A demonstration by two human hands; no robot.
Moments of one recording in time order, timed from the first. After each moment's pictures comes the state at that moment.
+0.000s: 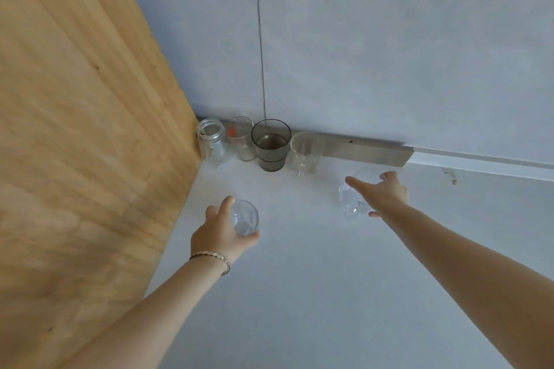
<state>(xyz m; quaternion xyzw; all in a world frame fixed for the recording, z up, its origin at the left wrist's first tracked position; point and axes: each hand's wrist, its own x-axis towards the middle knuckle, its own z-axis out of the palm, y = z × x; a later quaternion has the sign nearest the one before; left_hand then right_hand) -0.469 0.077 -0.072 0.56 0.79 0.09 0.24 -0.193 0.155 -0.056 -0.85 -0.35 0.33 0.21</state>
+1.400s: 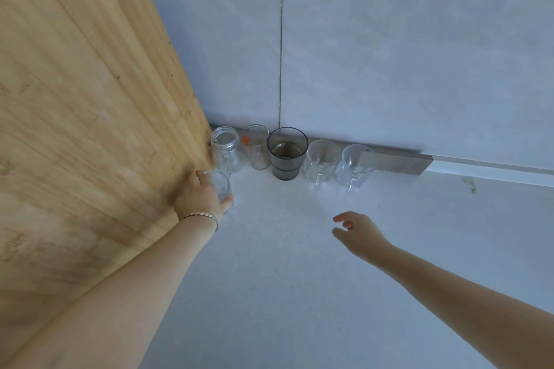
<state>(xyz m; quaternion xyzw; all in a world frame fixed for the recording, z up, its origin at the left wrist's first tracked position) -0.536 0.159 -0.079 0.56 0.83 -0.01 0.10 -0.250 0.116 -0.089 -0.71 -0.57 0.39 0.09</state>
